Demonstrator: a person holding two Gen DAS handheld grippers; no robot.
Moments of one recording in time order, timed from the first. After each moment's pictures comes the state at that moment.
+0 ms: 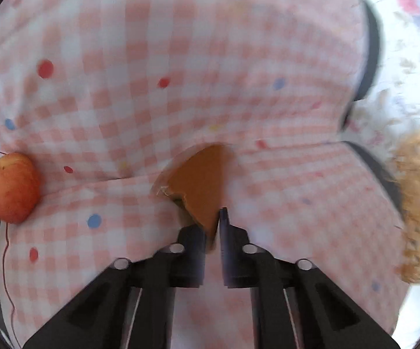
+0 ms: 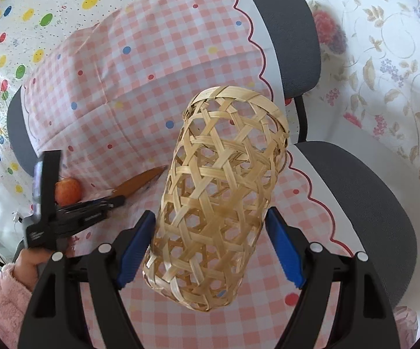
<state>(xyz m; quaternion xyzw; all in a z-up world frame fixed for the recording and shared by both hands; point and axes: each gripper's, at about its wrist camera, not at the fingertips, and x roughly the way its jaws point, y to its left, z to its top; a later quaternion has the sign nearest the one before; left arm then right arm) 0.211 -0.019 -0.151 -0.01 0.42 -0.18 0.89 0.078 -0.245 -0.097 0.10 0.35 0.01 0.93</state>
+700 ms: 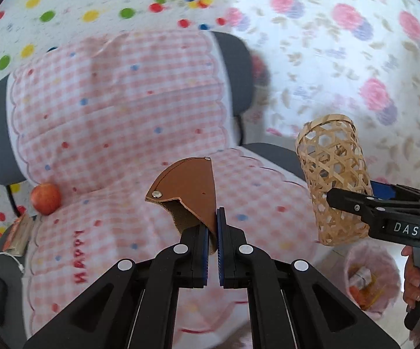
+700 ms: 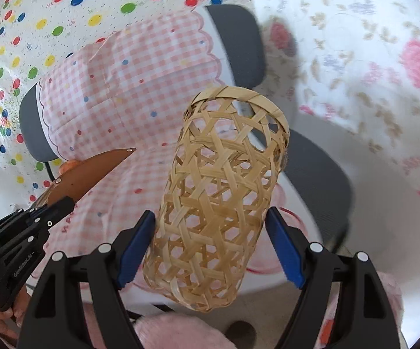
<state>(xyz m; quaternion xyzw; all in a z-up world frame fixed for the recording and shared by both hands) -0.036 -0.095 -0.076 0.07 0.27 -0.25 0.93 -0.074 -0.291 -0.093 0.10 0.32 -0.04 0.94</state>
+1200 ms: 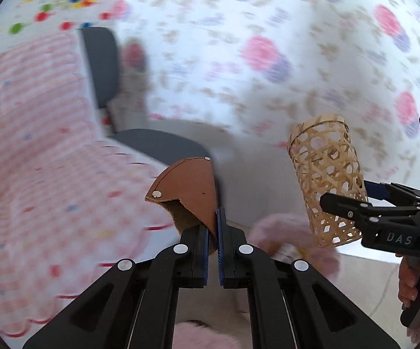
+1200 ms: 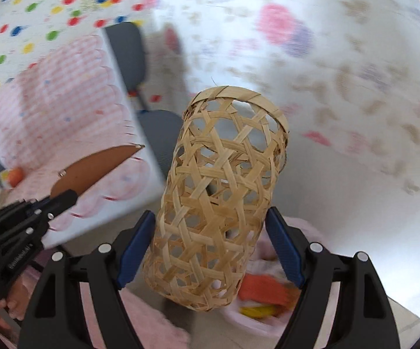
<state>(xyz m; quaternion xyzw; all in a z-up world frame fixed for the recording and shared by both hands) -0.120 -0.239 -0.116 0.10 0.28 -0.44 0.85 -0.238 -0.400 -0.128 0.12 0.32 -0.23 0.91</state>
